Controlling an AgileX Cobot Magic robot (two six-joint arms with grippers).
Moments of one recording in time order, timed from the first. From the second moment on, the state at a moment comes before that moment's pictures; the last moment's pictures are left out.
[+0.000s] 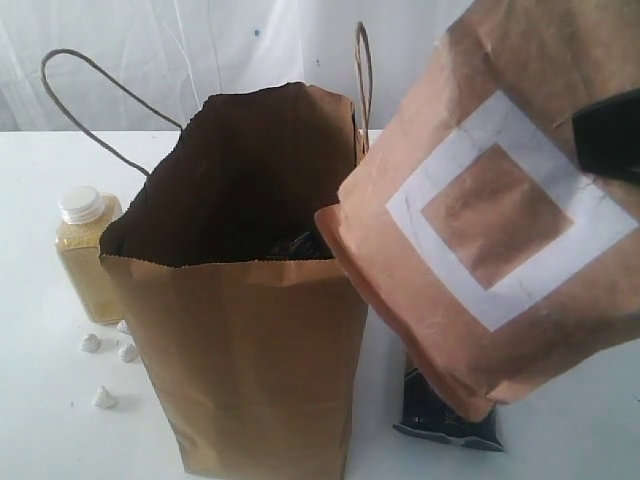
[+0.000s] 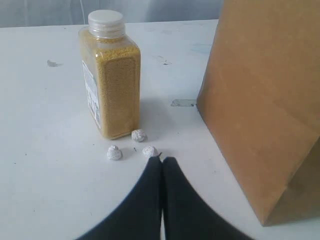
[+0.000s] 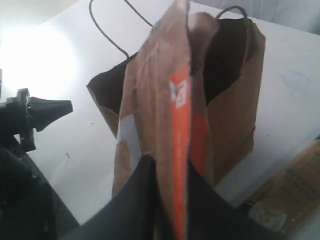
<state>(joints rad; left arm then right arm) -0.36 0.00 0.02 -0.21 0.31 0.11 0.59 0.74 -1.14 0.33 1.02 -0.14</state>
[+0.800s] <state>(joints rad) -0.36 0.00 0.02 -0.21 0.31 0.11 0.59 0.76 -1.14 0.06 1.24 -0.14</state>
